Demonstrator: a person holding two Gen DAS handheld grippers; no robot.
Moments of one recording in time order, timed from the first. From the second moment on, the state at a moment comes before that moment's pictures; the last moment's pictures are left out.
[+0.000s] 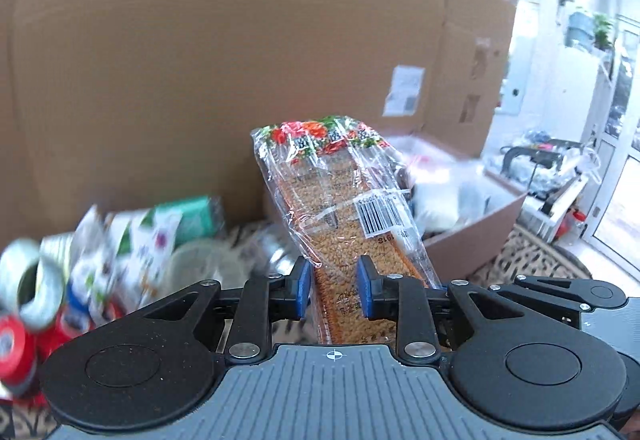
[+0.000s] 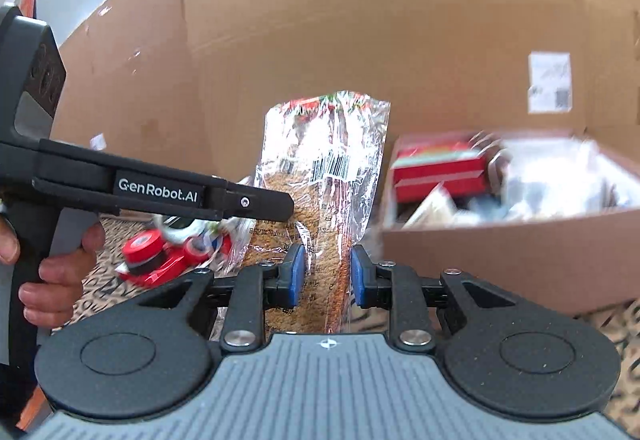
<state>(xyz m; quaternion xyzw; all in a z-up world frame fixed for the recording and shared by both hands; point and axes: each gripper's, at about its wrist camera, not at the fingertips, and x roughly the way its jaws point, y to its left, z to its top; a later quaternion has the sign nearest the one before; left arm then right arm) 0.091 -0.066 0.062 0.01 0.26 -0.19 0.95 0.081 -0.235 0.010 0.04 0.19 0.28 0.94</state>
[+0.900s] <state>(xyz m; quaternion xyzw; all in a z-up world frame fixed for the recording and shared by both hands) 0.245 -0.255 0.105 0.01 0.27 -0.25 0.93 0.214 -0.360 0.061 0.00 0.14 0.11 0.98</state>
